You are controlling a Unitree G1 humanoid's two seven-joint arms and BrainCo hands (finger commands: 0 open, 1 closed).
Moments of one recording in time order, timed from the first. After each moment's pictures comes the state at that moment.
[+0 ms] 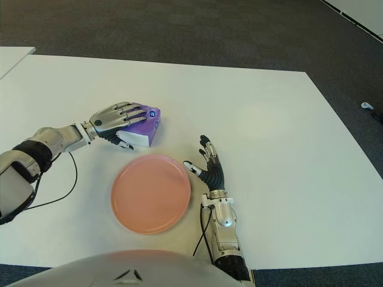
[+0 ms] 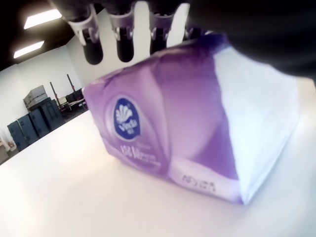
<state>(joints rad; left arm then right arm) -0.80 0.63 -0.88 1.05 1.19 -0.54 0.75 0.19 0.02 0.04 0.23 -0.02 -0.47 0.07</state>
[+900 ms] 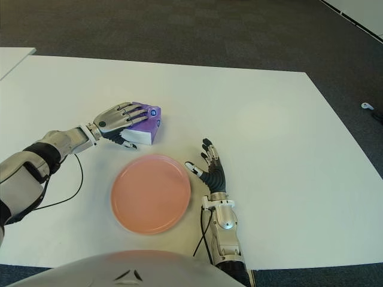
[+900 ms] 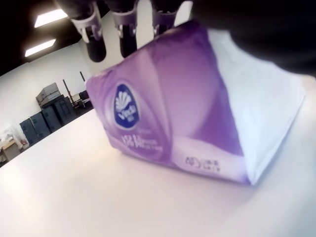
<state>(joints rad) -0.82 0.55 -0.91 1.16 1.18 -0.46 0.76 0.24 0.02 0.05 0.16 -0.01 -0.39 0.05</state>
